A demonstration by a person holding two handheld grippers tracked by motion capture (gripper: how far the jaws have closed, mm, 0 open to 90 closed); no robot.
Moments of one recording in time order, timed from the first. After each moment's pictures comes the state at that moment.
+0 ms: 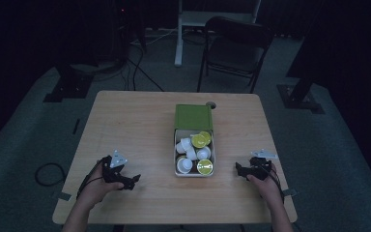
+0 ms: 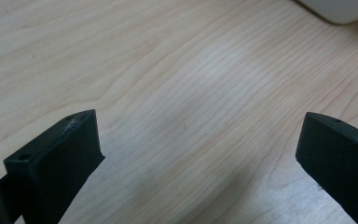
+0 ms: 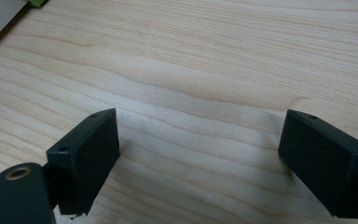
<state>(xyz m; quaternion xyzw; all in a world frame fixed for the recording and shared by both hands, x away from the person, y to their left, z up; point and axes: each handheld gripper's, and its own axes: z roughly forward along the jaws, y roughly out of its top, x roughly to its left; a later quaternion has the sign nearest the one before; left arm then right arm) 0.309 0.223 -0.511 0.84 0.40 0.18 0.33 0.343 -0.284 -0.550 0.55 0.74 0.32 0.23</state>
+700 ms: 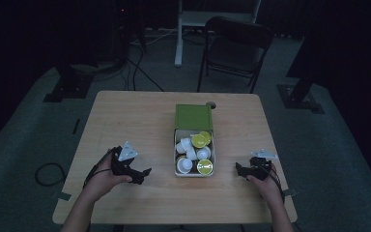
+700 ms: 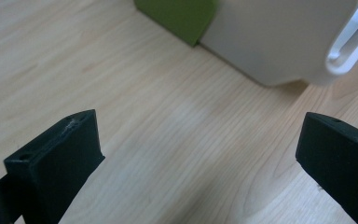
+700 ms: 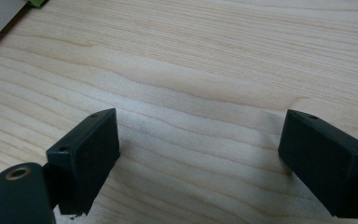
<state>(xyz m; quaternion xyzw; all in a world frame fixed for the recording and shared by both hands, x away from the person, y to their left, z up) 0.316 0.188 -0.465 0.85 0.33 0.19 0.36 0.343 -0.284 -0.550 0.55 0.74 0.32 0.23</state>
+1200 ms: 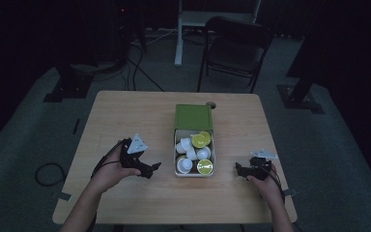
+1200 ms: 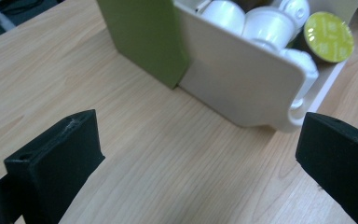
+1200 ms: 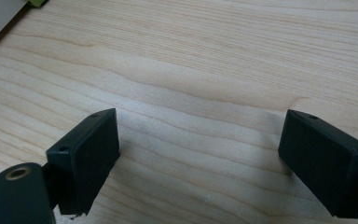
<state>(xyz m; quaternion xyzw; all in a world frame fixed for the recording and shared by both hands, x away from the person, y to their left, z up) 0.327 0.161 -0.441 0.86 0.30 0.18 0.38 0.343 -0.284 -0.550 0.55 0.74 0.32 0.23</state>
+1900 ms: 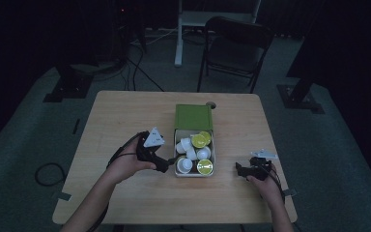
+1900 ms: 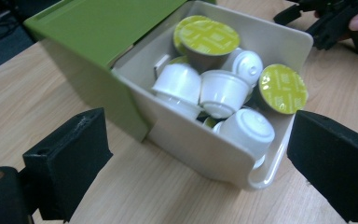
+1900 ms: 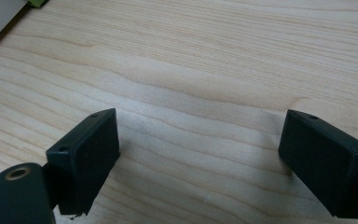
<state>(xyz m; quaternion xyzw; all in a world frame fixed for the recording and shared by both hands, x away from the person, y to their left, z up) 0.339 0.113 -0.421 0.87 0.24 0.16 0.41 0.343 -0.284 -0.550 0.55 0.74 0.32 0.23</state>
